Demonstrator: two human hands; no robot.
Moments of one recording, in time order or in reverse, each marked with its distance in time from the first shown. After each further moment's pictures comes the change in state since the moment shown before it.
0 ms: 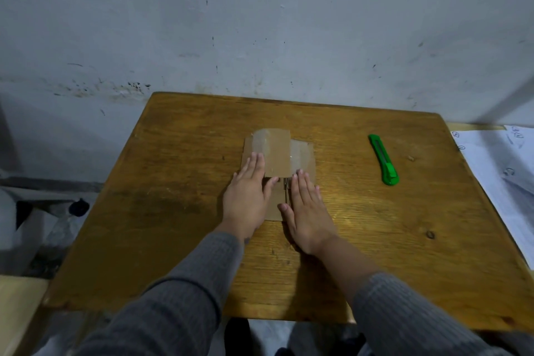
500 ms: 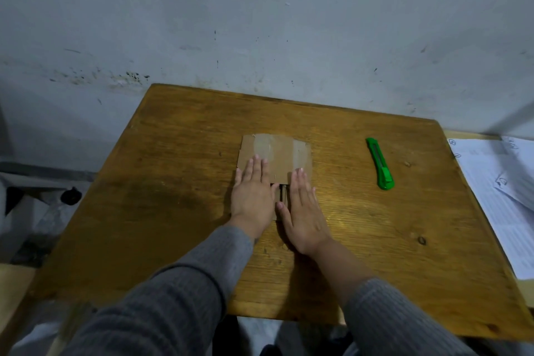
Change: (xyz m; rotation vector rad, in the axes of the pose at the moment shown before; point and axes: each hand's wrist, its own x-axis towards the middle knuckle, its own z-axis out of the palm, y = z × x) left_hand 0.006 0.022 0.014 0.342 -0.222 -0.044; right_hand -0.002 0.002 -0.002 0.152 0.045 -0.016
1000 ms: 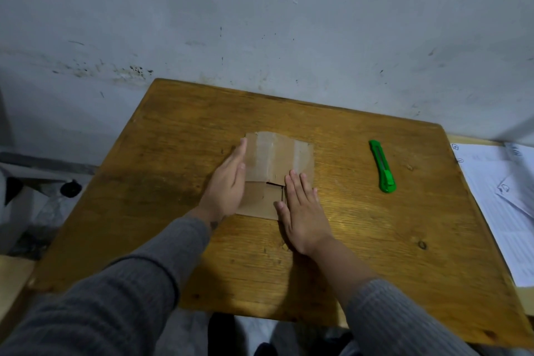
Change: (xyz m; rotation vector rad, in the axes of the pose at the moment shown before) left_hand -0.007 -0.059 -0.017 -0.861 0.180 0.141; right_hand 0.003 0.001 -0.003 -0.131 -0.066 -0.012
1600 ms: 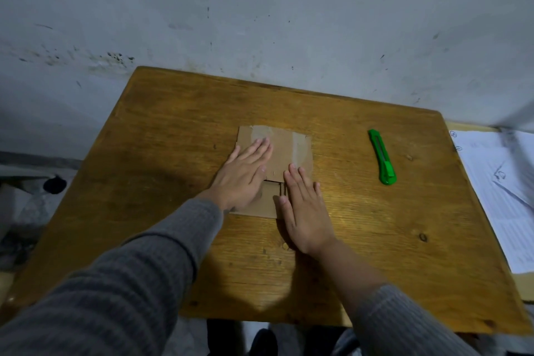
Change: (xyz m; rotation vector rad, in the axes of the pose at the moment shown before) left_hand 0.041 -0.013 0.022 0.563 -0.323 0.205; right_hand -0.001 0.000 0.002 0.093 0.109 0.014
